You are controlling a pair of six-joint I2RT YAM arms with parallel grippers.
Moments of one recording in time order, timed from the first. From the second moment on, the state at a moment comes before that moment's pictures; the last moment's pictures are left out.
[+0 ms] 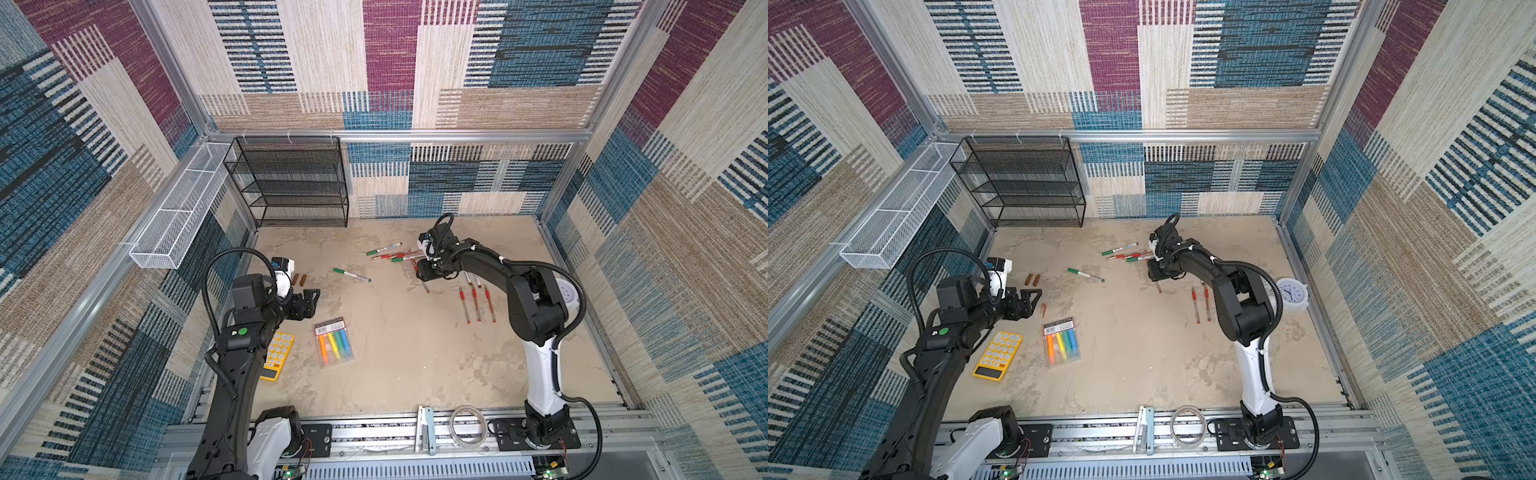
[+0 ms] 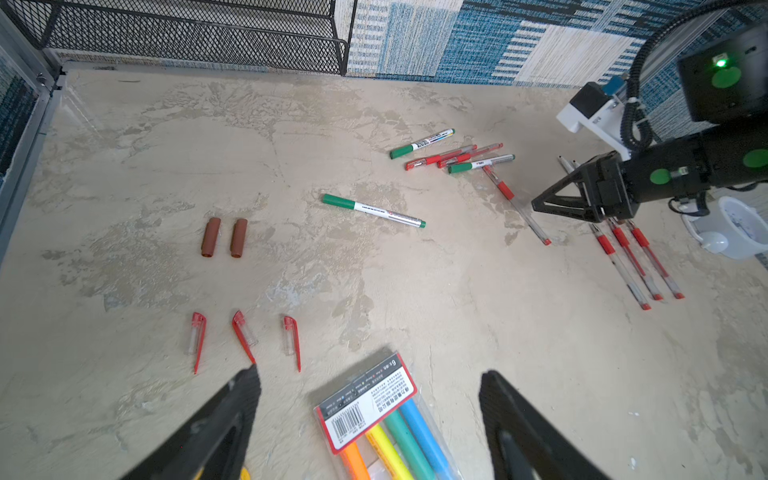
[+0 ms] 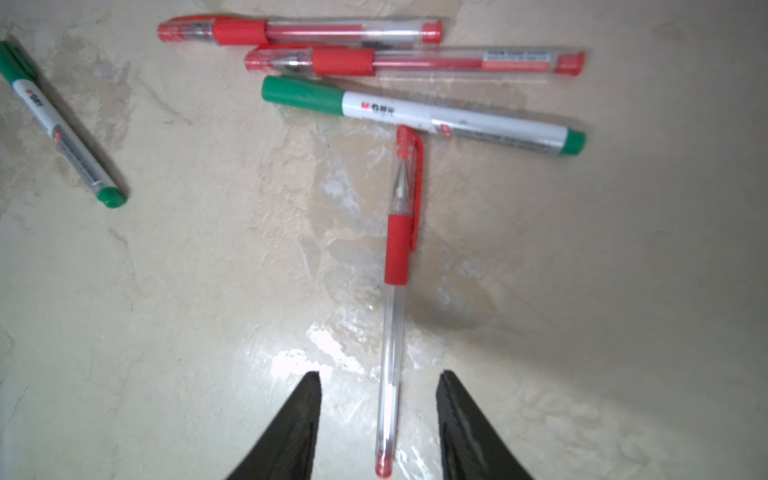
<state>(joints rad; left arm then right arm) 0.14 0.93 0.79 -0.49 0.42 0.05 0.42 2.16 1.69 -0.63 -0.15 0.12</state>
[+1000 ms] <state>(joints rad) 0.14 0.94 0.80 -0.49 0.42 0.05 0.49 2.26 1.77 -0.69 -0.02 0.11</state>
